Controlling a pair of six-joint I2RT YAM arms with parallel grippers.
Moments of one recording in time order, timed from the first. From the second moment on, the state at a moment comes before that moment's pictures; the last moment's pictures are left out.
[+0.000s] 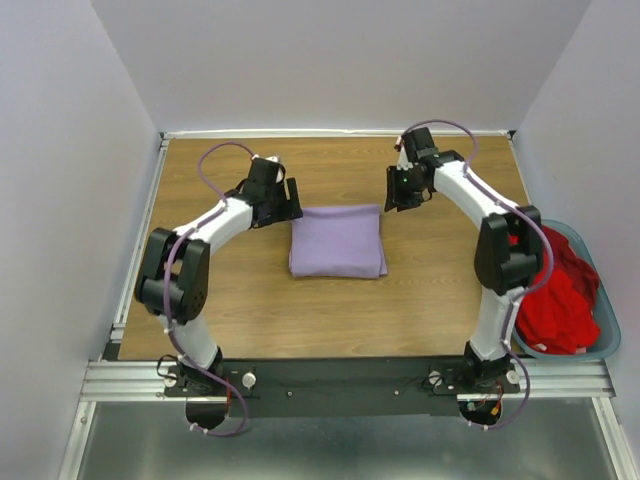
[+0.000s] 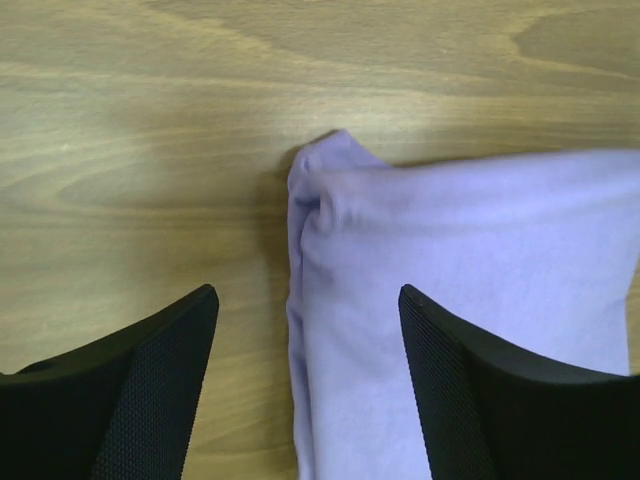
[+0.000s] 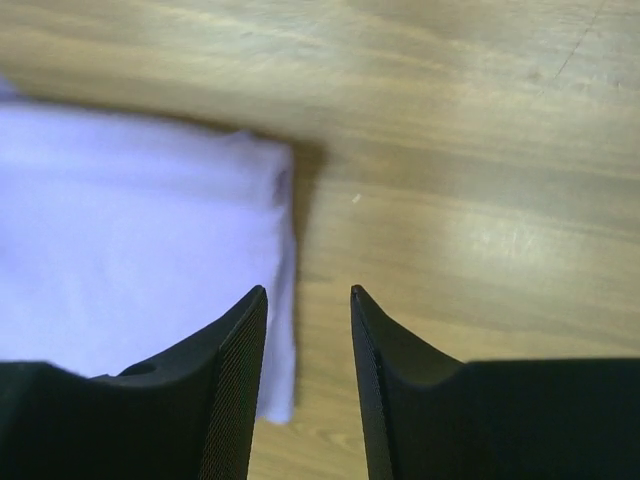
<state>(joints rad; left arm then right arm) -0.34 1.79 1.22 -0.28 0.08 -0.47 0.30 2.02 1.67 -0.79 -0.12 0.22</state>
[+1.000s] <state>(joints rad) -0.27 2.08 1.33 0.04 0.18 -0.54 0.16 2.29 1.45 0.09 -0.96 0.55</state>
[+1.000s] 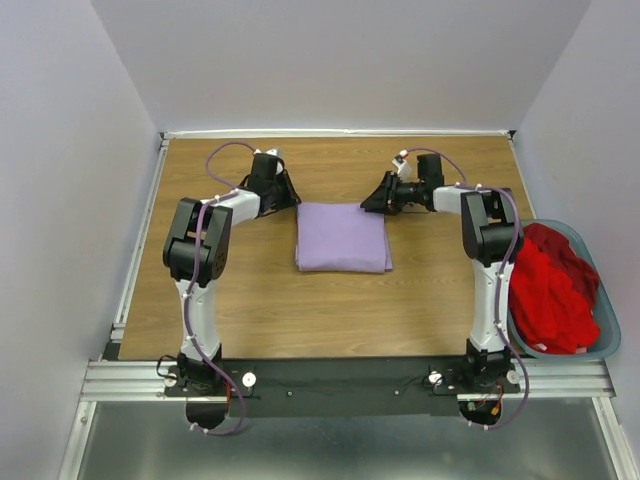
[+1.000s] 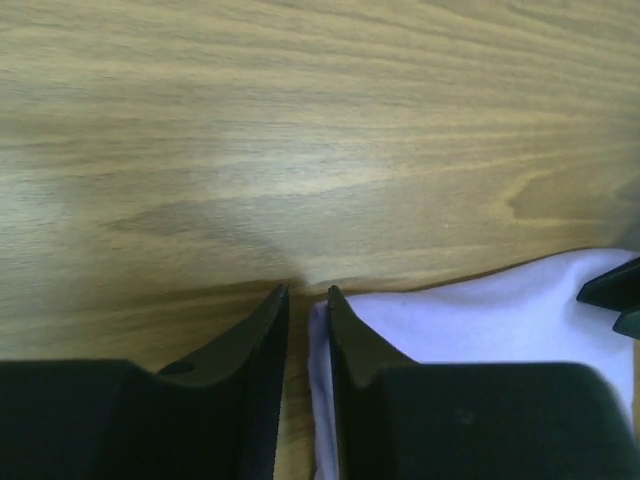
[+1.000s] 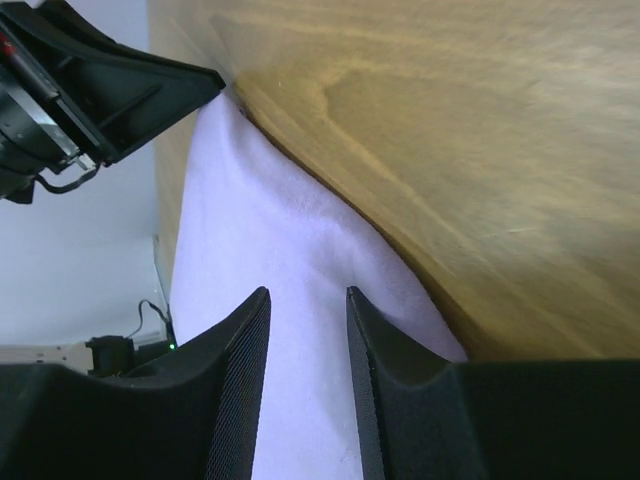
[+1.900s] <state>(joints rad) -0.44 1.63 0.69 0.20 0.32 -0.64 0.20 1.95 0.77 0.46 -1.10 0.73</state>
